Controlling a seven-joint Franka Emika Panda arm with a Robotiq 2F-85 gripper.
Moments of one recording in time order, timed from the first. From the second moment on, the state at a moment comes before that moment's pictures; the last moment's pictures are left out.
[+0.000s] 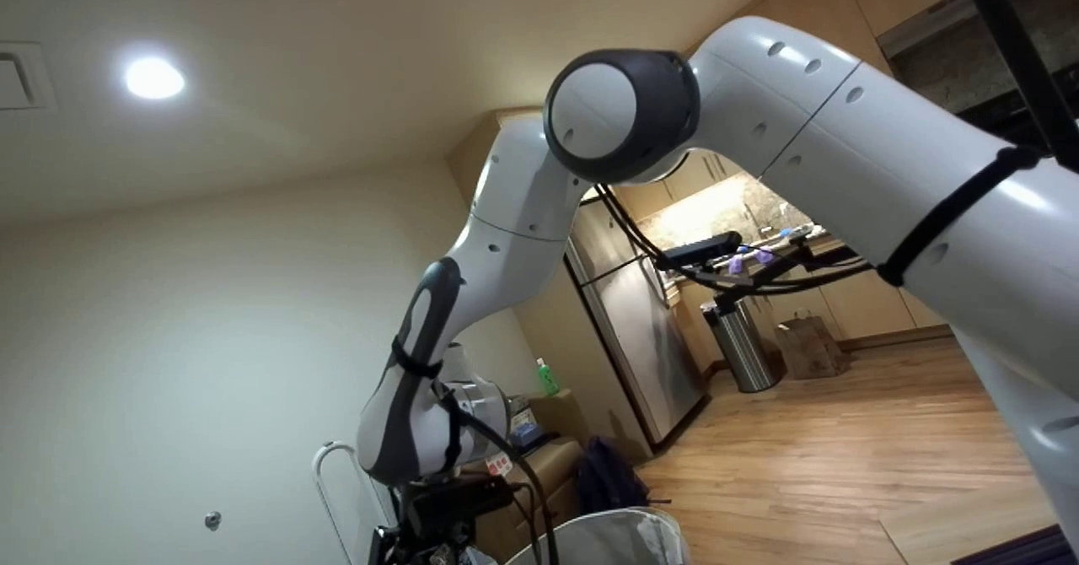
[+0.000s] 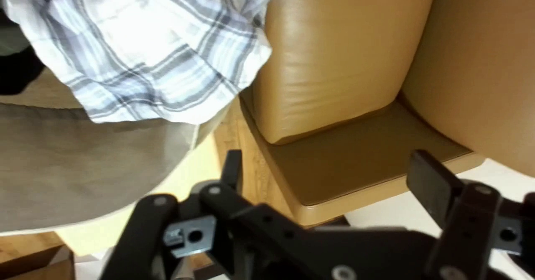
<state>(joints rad) -0.23 0.46 0.06 -1.90 0.46 2.81 0.03</state>
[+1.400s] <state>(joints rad) -0.19 0.86 -0.05 -1.70 0.44 2.82 0.26</state>
